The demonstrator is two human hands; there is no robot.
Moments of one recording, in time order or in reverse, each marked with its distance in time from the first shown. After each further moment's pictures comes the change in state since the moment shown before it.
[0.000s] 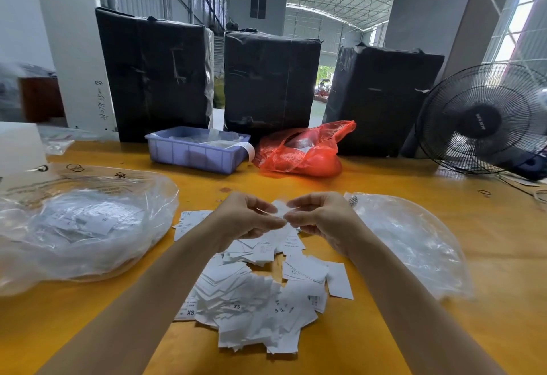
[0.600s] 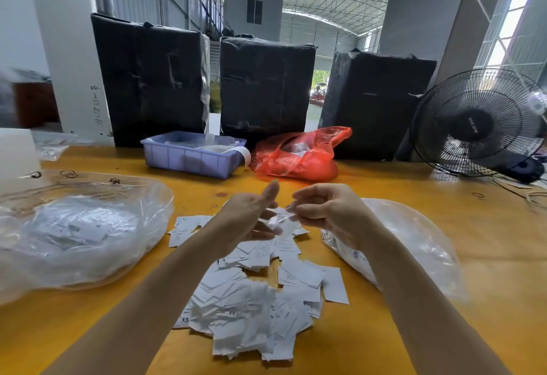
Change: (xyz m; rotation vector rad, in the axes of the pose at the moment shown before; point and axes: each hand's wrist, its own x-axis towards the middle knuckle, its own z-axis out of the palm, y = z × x) left_hand -0.001 0.011 0.012 -0.150 -0.029 0.053; right_hand -0.009 -0.020 -0.020 0.103 -0.056 -0.049
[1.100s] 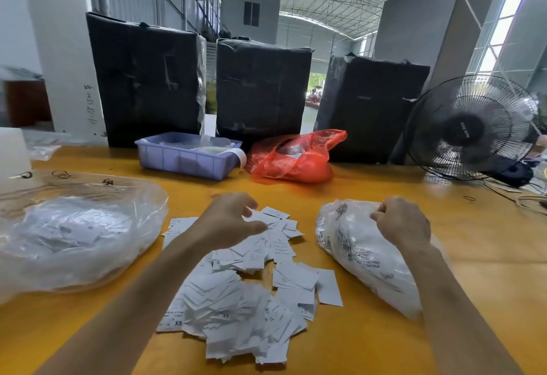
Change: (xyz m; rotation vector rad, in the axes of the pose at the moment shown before) left_hand 0.000 -0.005 -0.018 0.769 0.165 0.183; right_hand 0.008 0.039 -0.099 -1.233 0.722 0.144
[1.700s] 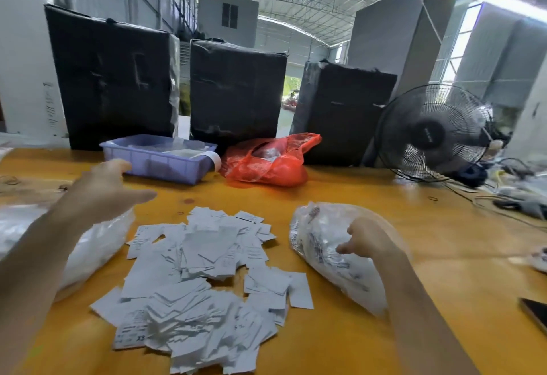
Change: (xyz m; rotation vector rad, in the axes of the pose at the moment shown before) left_hand 0.021 -0.062 -0.089 0.202 0.357 -0.314; right_hand -0.006 0.012 0.001 -0.089 -0.441 -0.022
